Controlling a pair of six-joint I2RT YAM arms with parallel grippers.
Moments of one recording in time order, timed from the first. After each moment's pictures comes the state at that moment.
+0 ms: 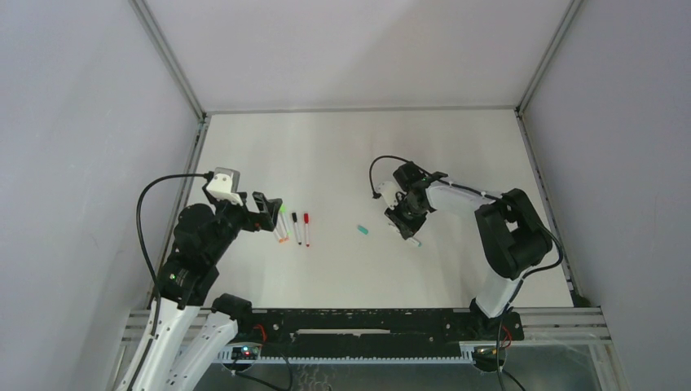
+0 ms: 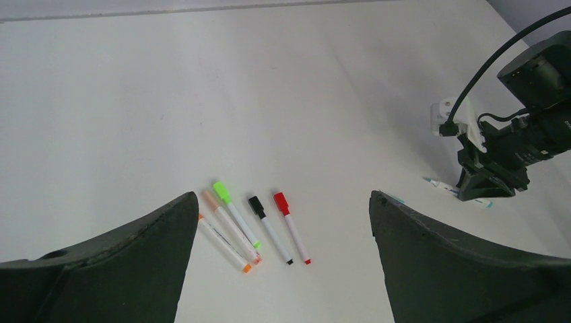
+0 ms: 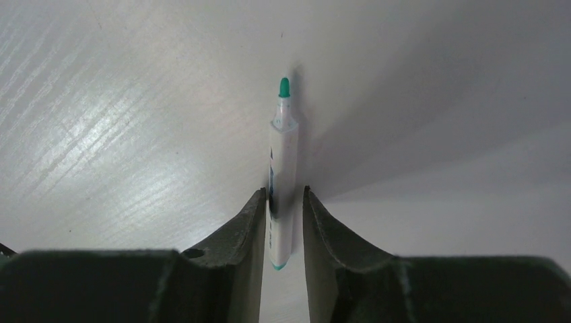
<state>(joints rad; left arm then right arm) -0.31 0.52 0.75 -0.44 0.03 -0.15 0.51 1.74 1.05 -0.64 -0.22 -0.39</state>
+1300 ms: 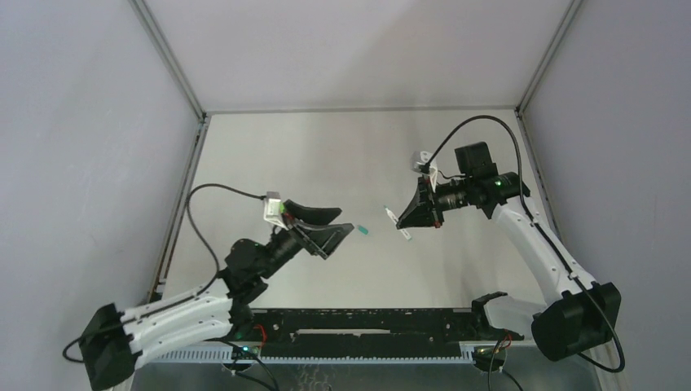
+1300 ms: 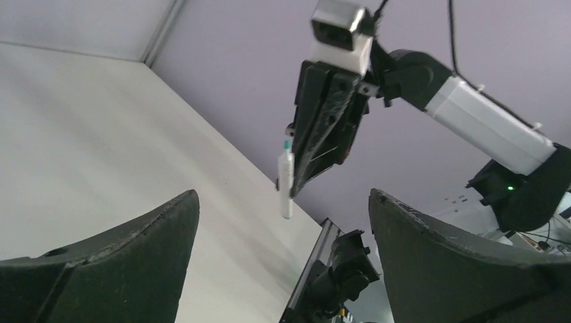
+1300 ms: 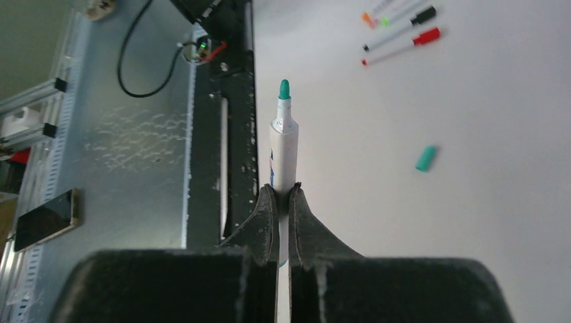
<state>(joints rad) -0.90 0.68 0.29 0.71 0.02 -0.70 0.29 1.20 1.10 -0.83 -1.13 -0.51</state>
